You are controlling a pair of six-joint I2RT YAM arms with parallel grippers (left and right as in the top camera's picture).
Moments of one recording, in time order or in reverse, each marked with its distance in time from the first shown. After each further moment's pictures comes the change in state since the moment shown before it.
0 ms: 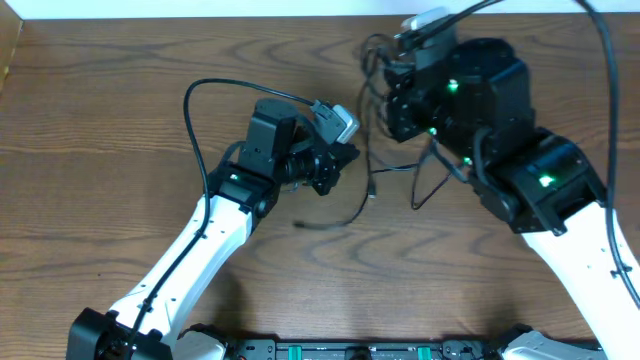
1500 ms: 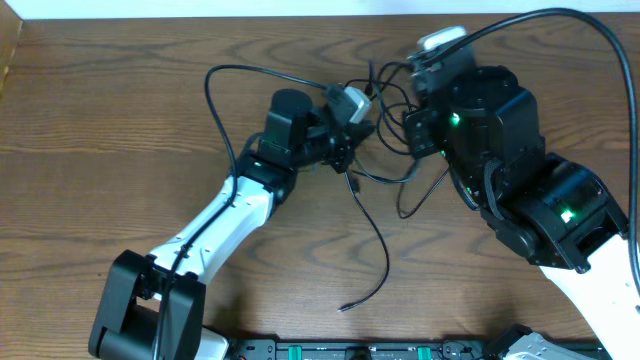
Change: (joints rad) left arm 0.003 0.188 0.000 0.326 -0.027 -0.087; right arm 0.071 -0.078 0.000 -0.124 0.367 -0.021
